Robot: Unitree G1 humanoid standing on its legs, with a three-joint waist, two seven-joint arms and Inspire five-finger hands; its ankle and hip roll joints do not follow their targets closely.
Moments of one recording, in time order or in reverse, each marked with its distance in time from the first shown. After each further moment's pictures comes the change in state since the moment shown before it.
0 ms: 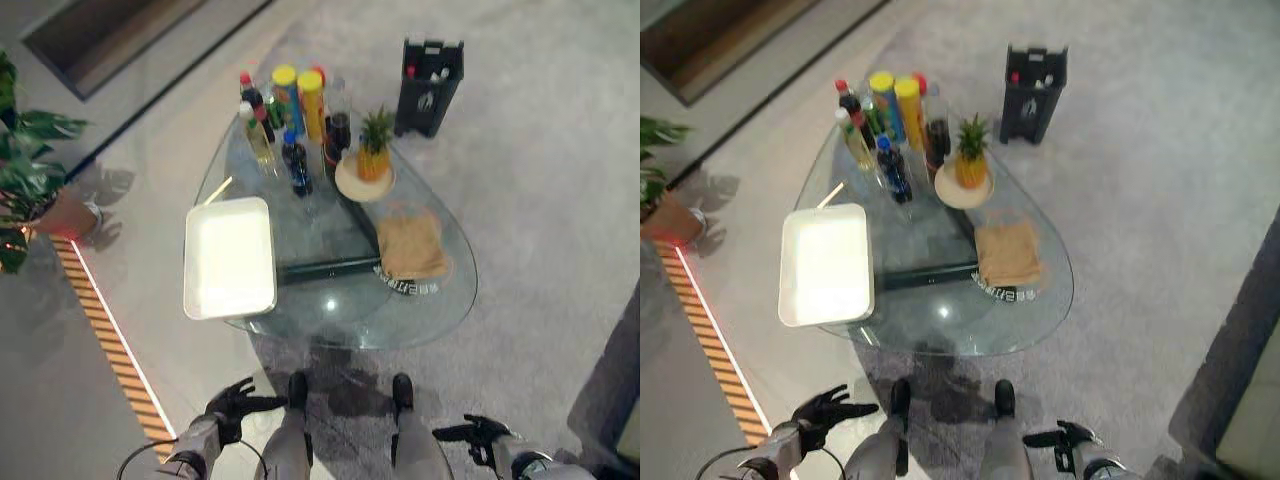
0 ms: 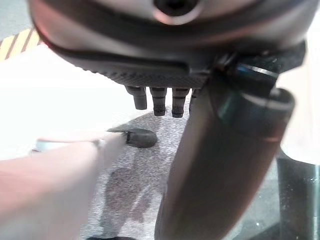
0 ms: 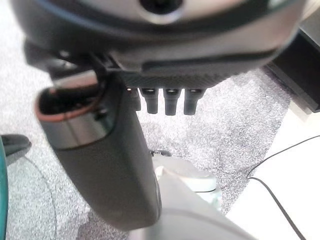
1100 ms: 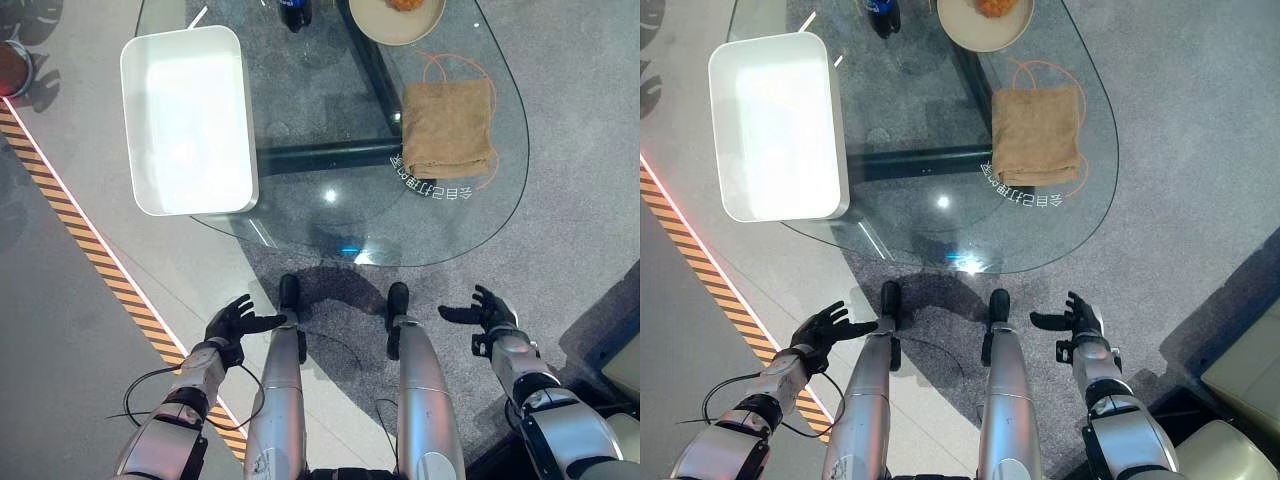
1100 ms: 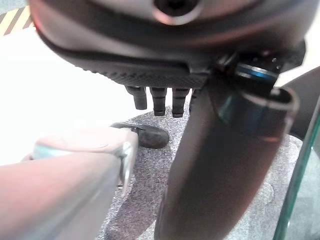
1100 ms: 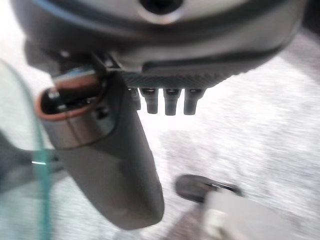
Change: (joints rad) left arm -0.210 0.083 -0.043 -0.078 -0.118 -0.020 0.036; right arm -0.294 -0.120 0.037 -0.188 0.174 -0.207 -0.139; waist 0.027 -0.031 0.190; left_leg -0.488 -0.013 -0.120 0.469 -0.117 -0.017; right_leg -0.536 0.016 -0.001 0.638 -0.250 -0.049
